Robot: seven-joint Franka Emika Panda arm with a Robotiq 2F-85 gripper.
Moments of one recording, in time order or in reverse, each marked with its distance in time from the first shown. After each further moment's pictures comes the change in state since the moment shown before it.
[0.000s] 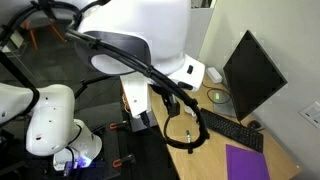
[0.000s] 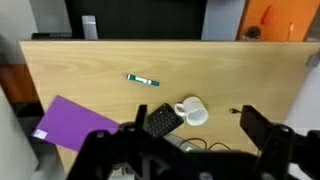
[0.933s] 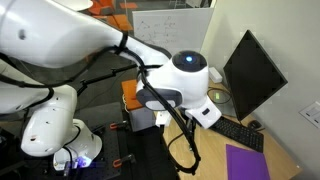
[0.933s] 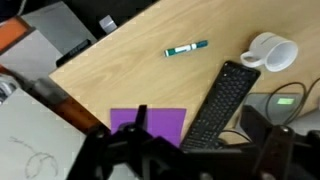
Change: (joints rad) arm -0.130 0.386 0.084 -0.072 0.004 0.571 0.479
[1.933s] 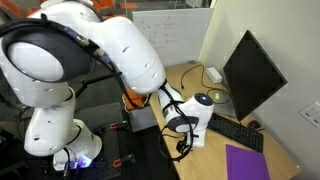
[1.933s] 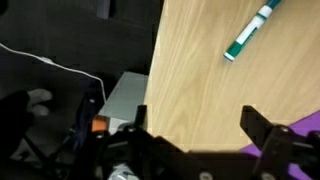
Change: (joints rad) arm 0.083 0.582 -0.064 0.163 -0.223 0.164 1.015
